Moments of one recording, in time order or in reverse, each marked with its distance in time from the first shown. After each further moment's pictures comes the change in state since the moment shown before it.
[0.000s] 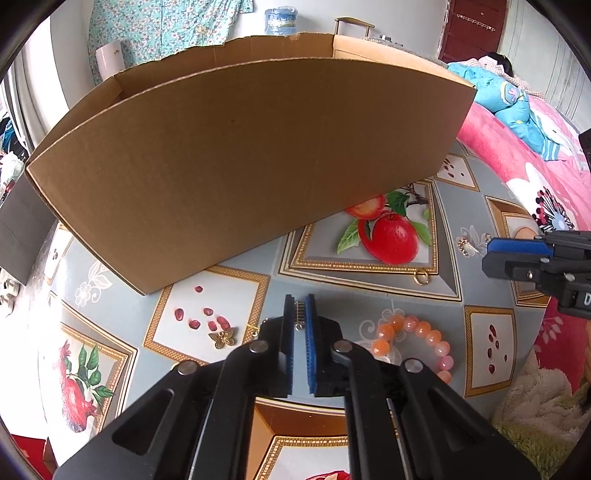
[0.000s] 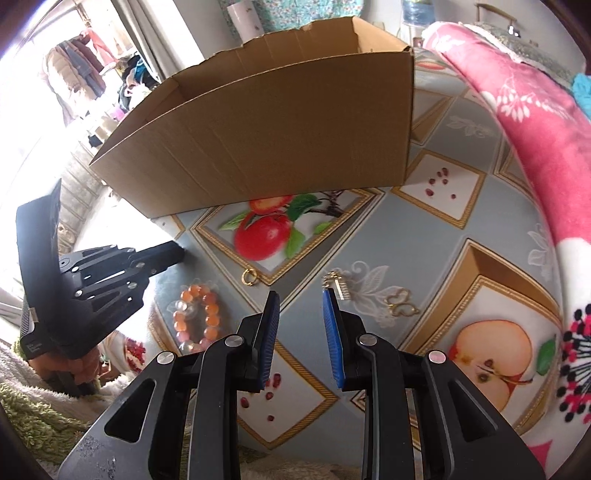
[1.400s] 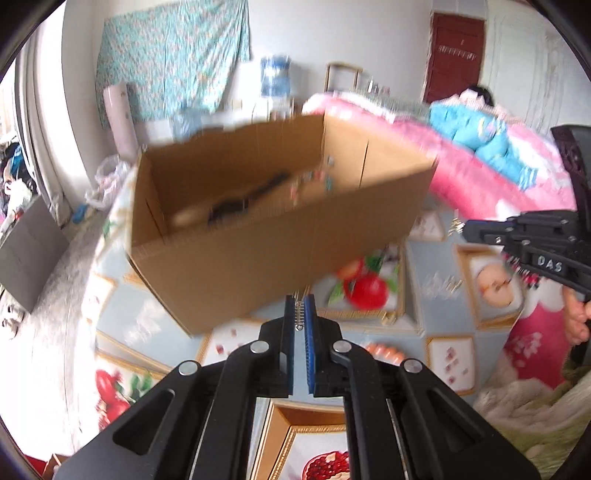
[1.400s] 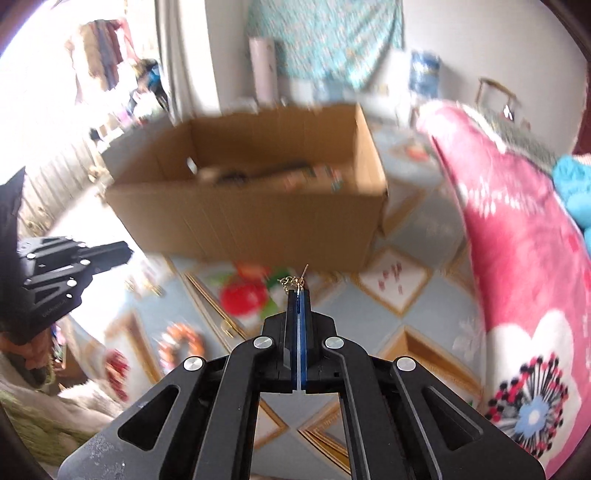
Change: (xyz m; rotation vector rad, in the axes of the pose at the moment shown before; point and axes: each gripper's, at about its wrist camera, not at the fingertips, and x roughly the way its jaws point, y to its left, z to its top) left arm -0.087 0.005 0.015 0.029 -0.232 -0.014; right arm -0.063 0.001 0.030 -0.190 -0.230 -0.105
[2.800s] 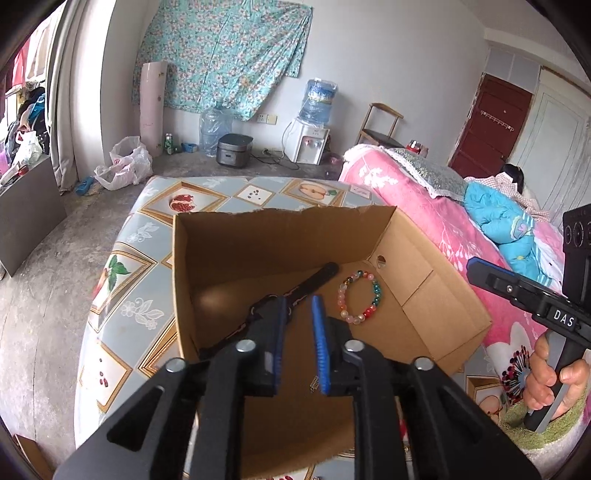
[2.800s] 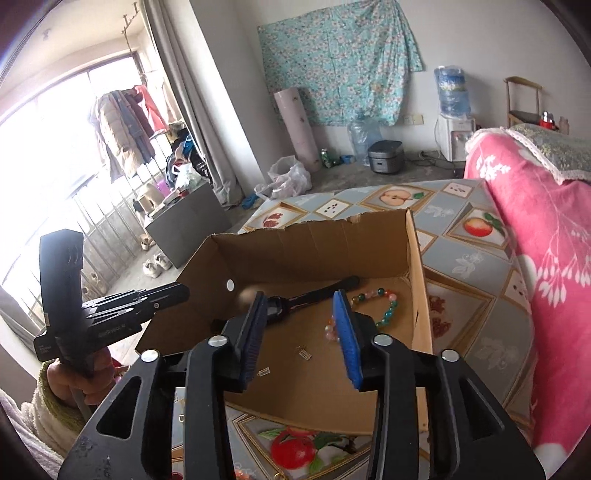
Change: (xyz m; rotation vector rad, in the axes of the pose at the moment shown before) left arm 0.038 0.093 0.099 -0.247 -0.058 -0.024; right arm 0.040 -0.025 0.112 0.137 -0.152 0.260
